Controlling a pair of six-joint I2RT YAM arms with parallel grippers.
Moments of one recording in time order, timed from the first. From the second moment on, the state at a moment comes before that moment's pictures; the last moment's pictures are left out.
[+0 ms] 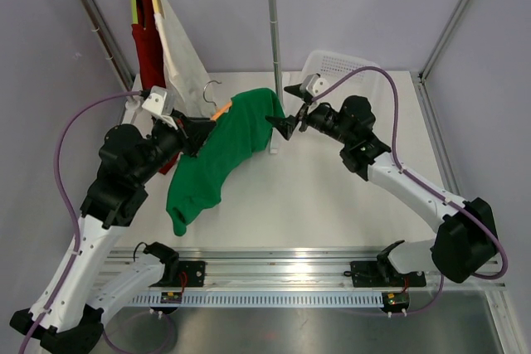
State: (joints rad) left arm -0.44 0.78 1.11 -0.35 0.21 -0.25; right arm 0.57 1.35 1.03 0.46 -0.45 -0.15
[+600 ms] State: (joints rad) left arm -0.44 0.78 1.10 -0.36 0.24 -0.24; right arm 0.57 1.44 1.13 0.43 -0.63 -0.37
